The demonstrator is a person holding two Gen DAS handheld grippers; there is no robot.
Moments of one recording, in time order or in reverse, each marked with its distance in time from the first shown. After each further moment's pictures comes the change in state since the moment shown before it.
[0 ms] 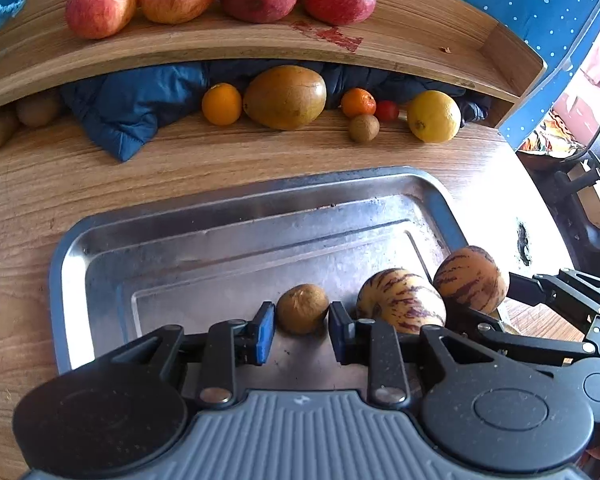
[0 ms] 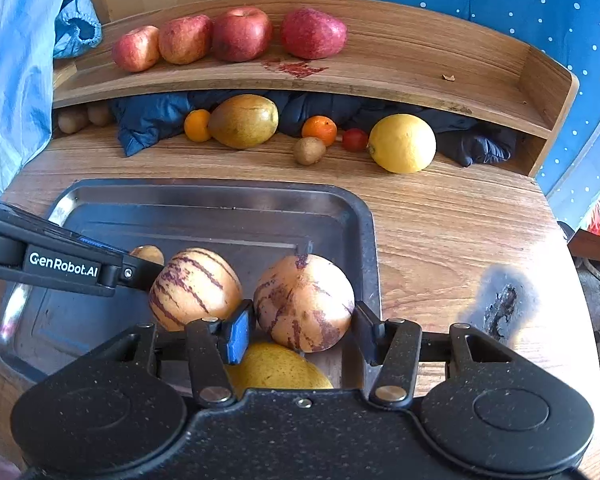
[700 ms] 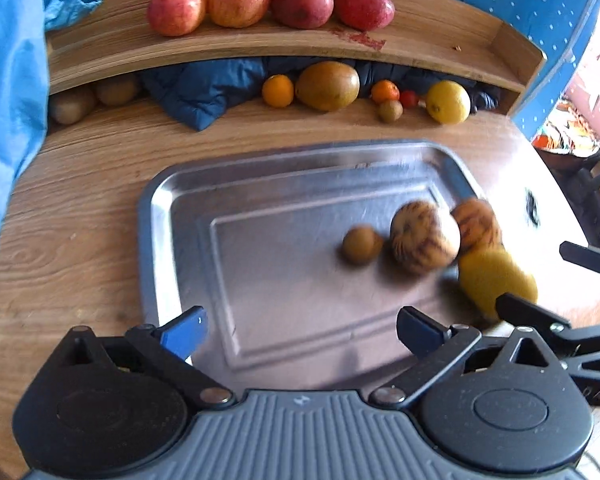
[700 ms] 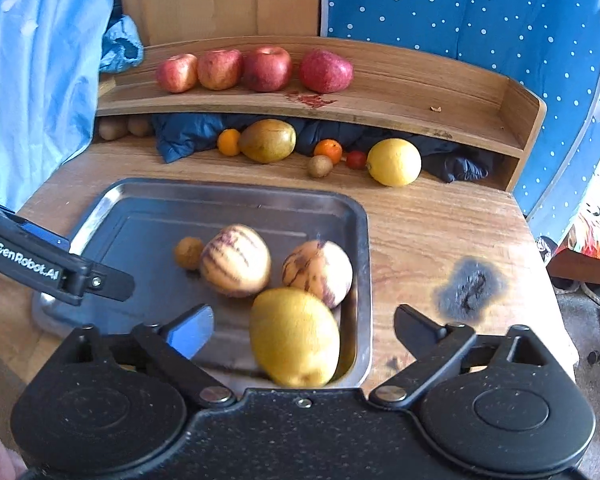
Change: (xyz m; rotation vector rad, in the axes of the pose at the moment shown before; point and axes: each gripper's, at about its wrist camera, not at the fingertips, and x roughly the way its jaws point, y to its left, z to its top) left arm -0.058 0.009 -0.053 0.003 -0.030 0.121; right arm -0.065 0.000 -0.039 -0.039 -0.091 0.024
